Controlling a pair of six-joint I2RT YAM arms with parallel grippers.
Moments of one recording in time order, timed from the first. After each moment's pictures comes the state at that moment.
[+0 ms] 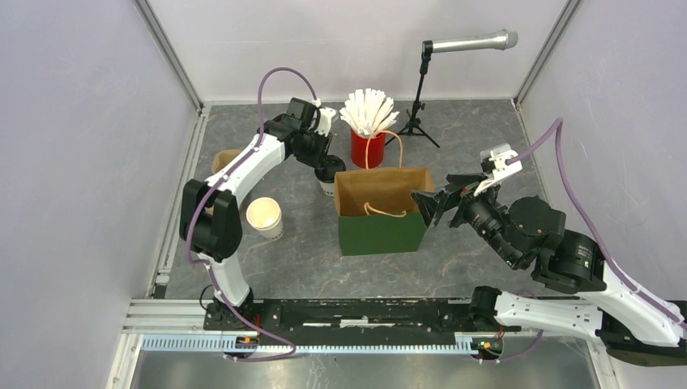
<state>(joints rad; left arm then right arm) -0.41 1.80 1.54 -0.67 0.14 0.06 1.16 0.72 1.21 -0.62 0.61 0.30</state>
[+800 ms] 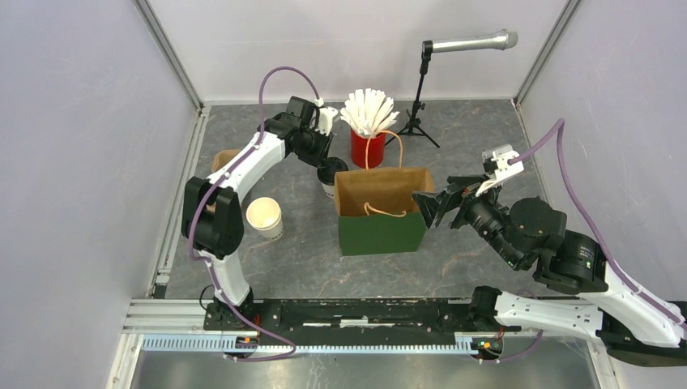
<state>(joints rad) -0.40 1.84 1.56 -0.67 0.22 0.12 1.16 0.71 1.21 -0.63 0.61 0.32</state>
